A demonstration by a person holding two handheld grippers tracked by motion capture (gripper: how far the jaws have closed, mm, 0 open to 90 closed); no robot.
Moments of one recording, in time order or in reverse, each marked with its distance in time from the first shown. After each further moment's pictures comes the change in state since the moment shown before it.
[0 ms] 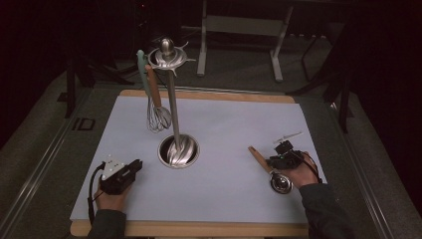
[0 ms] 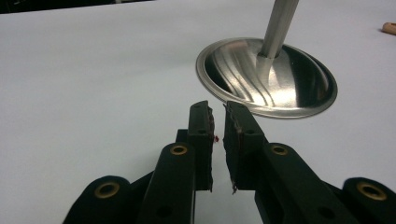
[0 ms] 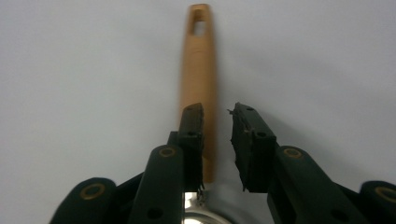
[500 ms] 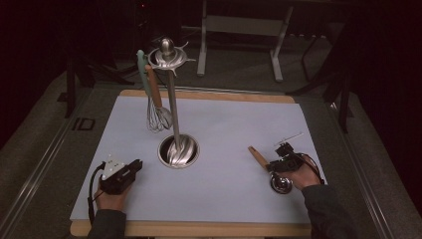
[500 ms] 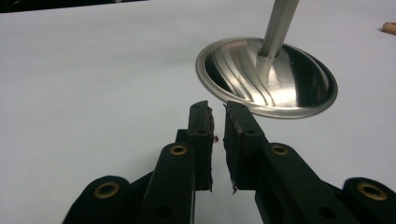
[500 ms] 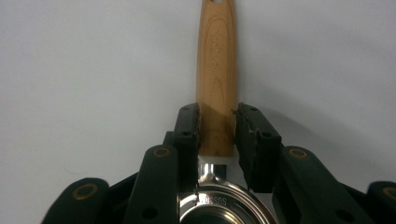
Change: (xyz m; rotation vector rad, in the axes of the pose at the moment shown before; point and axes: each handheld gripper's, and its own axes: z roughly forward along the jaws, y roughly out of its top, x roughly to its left) left arm 0.000 0.000 0.000 0.003 0.001 0.001; right arm -0.003 -0.005 0.002 0.076 0.077 0.033
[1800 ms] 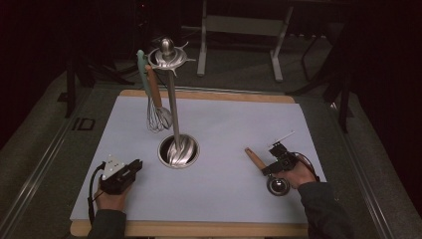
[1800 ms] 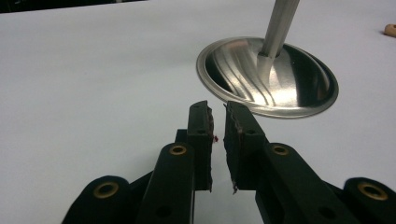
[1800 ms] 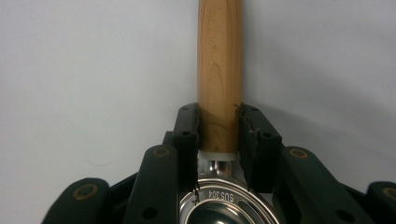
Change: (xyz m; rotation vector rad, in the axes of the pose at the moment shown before) left arm 0.000 0.000 0.000 0.002 0.002 0.001; right arm 0.009 0.010 0.011 0.140 0.053 0.040
